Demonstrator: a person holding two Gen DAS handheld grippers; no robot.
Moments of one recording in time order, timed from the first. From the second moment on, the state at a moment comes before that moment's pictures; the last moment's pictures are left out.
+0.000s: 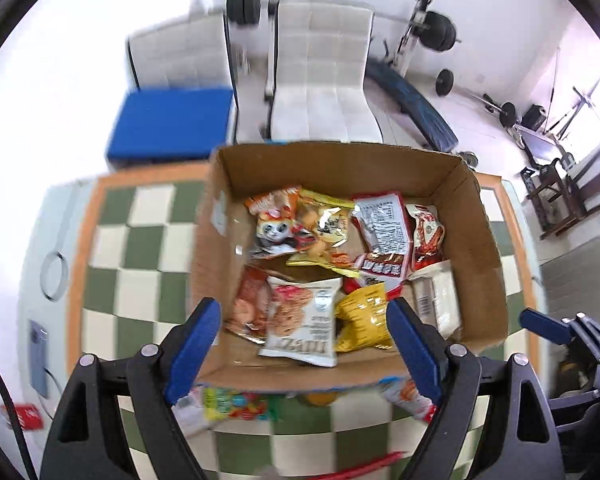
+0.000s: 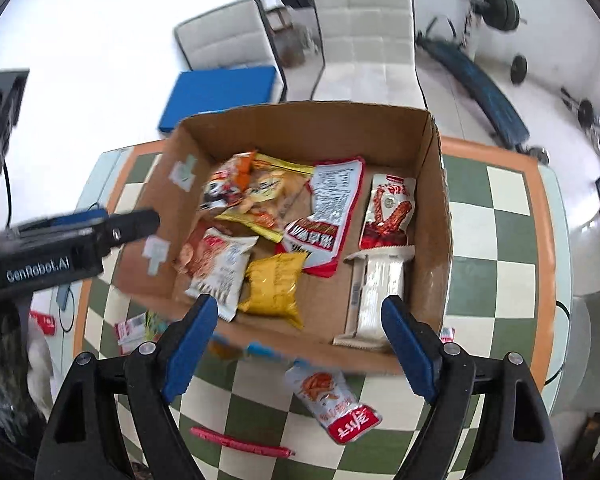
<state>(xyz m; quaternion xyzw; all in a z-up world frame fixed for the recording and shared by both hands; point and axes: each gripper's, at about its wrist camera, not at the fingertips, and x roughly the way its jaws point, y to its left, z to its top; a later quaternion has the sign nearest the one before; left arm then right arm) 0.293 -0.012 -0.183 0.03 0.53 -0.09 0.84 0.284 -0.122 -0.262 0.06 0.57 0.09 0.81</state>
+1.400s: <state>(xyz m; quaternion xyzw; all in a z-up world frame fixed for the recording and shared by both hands) 0.234 0.098 -0.395 0.28 0.71 -0.15 0.63 0.183 0.023 -0.459 0.07 0.79 0.03 0.61</state>
